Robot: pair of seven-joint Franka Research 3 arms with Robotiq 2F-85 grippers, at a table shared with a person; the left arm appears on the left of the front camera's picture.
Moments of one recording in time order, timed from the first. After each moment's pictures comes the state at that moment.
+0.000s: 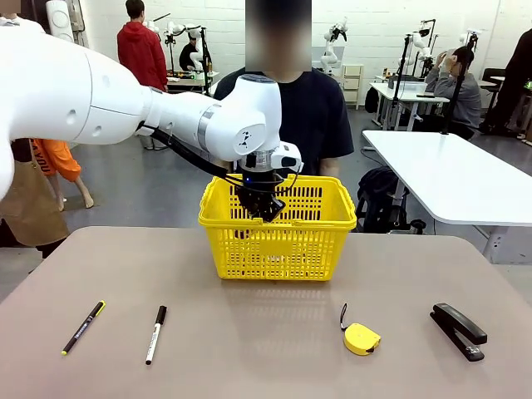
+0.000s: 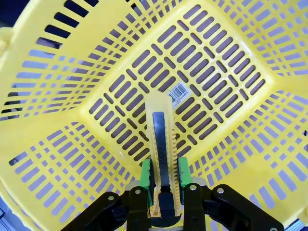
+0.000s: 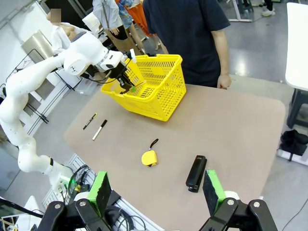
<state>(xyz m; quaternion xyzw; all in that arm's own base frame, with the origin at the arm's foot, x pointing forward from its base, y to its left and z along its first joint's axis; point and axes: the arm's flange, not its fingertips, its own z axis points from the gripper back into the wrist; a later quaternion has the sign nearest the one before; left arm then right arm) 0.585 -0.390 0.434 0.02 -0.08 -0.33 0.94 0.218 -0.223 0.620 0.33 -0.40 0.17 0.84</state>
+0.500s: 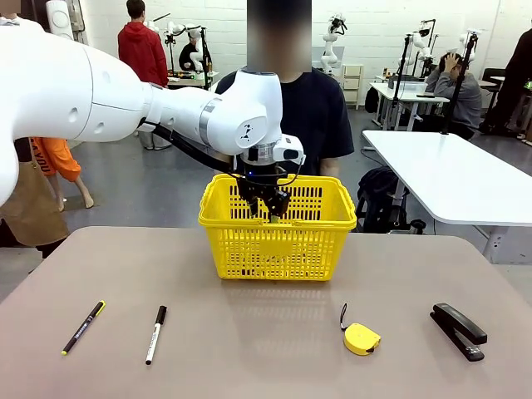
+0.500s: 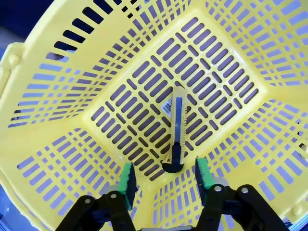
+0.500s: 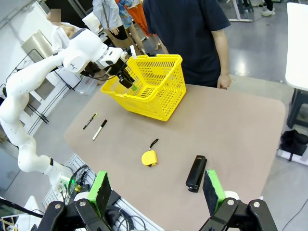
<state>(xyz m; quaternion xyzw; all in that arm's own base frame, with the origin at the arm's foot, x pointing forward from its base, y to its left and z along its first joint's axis) 0.590 -0.394 0.449 0.01 -0.10 -0.33 0.94 0.218 -0.223 0.620 0.33 -0.40 0.17 0.84</state>
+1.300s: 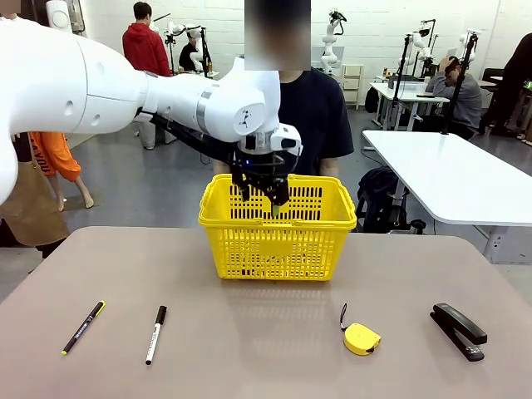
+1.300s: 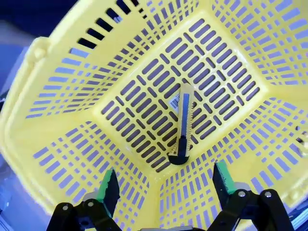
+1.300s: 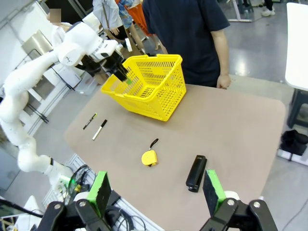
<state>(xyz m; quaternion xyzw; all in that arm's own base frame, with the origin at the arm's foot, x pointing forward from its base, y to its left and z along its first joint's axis) 0.593 -0.384 0.488 0.02 -0.10 -0.32 0.94 0.218 -0.223 0.620 0.33 -0.40 0.17 0.84</state>
